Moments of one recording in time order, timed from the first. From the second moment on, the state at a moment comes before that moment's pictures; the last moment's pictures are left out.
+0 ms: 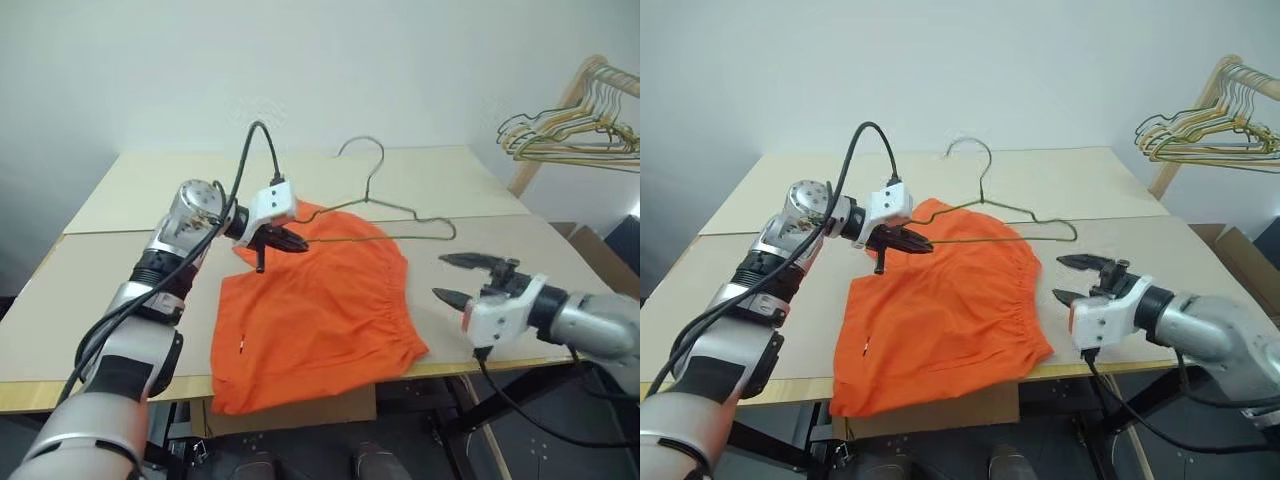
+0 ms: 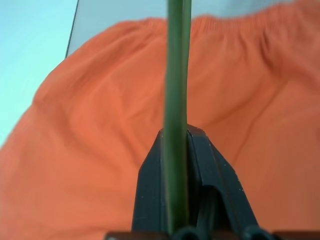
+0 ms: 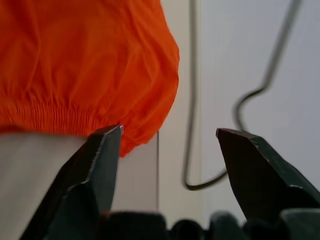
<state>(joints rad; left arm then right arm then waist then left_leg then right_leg) -1.03 0.52 -0.34 0.67 0.06 0.03 -1.33 -0.10 -1.20 -0.02 -0.38 0.18 -0.10 0.67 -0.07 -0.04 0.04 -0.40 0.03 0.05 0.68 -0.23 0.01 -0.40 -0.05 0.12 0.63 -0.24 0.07</state>
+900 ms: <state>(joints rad) -0.95 0.54 -0.32 0.57 0.02 -0.04 -1.39 -0.69 -1.06 0.37 -0.22 0.14 0.71 1.15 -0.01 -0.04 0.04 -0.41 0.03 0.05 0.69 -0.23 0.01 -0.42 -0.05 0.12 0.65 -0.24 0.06</state>
